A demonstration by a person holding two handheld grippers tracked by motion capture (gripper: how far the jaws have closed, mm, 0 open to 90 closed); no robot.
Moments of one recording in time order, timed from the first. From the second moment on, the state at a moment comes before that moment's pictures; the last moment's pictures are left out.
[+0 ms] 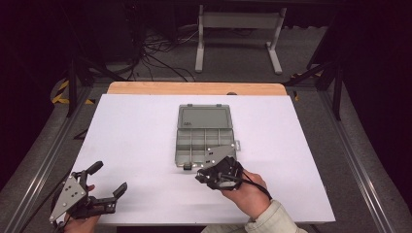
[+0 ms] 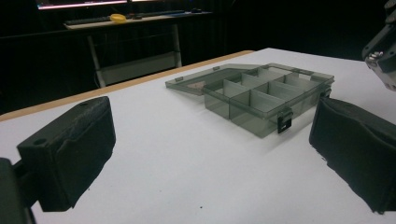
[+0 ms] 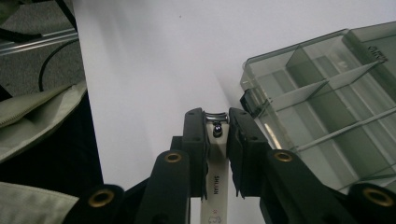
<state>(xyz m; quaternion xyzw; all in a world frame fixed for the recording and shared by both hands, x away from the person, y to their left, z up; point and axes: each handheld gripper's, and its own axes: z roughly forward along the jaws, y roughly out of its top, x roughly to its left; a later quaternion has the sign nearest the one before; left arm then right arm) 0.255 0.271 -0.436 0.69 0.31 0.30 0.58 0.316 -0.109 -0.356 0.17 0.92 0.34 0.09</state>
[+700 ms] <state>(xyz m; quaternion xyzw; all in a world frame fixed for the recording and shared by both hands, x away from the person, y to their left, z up) 0.255 0.271 -0.436 0.69 0.31 0.30 0.58 0.342 -0.125 -0.330 0.19 0.90 0.38 0.10</state>
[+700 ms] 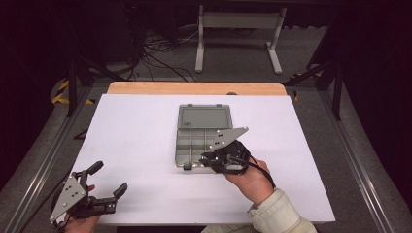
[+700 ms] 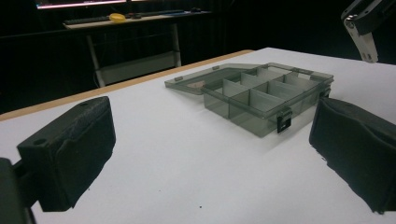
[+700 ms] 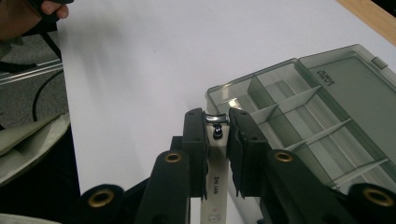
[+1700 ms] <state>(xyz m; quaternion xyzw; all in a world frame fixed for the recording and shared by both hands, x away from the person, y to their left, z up) 0.255 0.272 -0.436 0.69 0.31 0.30 0.58 0.399 -0.129 -0.318 0.22 0.88 0.39 0.13</state>
